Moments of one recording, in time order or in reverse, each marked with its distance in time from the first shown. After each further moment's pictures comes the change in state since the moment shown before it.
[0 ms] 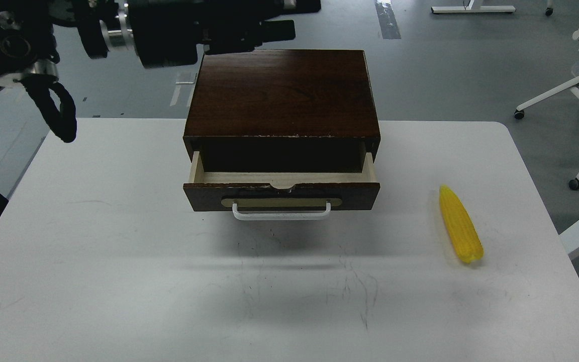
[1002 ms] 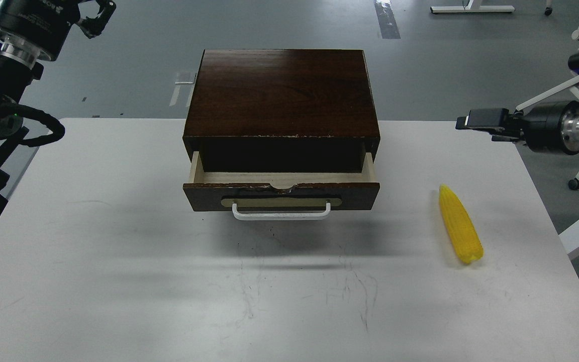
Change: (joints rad) left arm 0.451 -0.134 -0.398 0.556 -0.846 0.000 0.006; right arm 0.105 -0.168 -0.310 0.722 -1.292 0.000 -0.045
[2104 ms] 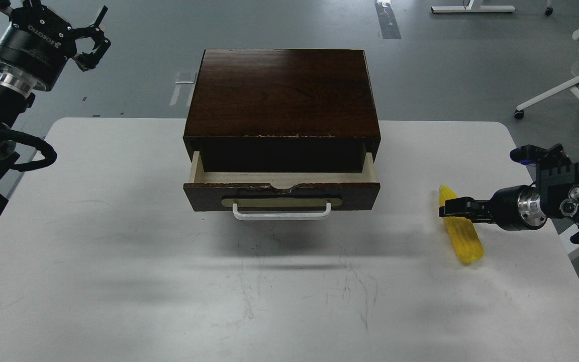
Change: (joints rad) left arm 0.054 0.033 0.053 0.002 0.006 0.000 -0.008; right arm -0.229 0.181 -0.039 -0.145 -0.050 0.000 -0.001
